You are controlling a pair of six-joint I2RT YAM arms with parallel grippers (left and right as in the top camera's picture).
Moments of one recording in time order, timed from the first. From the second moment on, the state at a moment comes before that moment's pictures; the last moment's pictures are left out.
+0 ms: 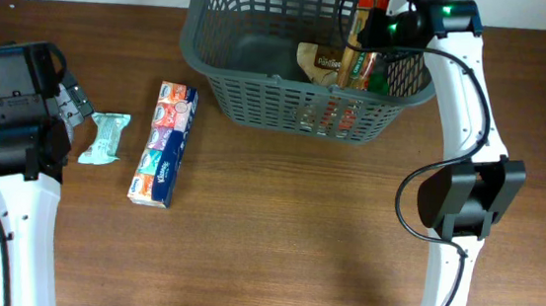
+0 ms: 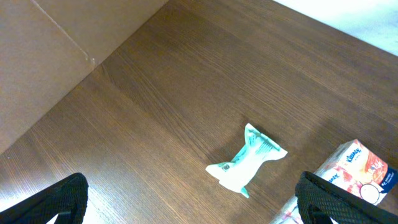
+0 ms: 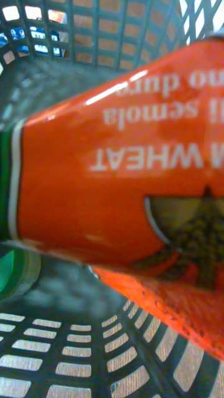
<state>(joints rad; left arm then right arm) 0.21 1.32 1.41 -0.92 -0.44 -0.29 0.12 2.35 2.44 -1.07 -0.27 0.24</state>
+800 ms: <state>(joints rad) 0.21 1.32 1.41 -0.92 -0.44 -0.29 0.08 2.35 2.44 -1.04 -0.33 0.29</state>
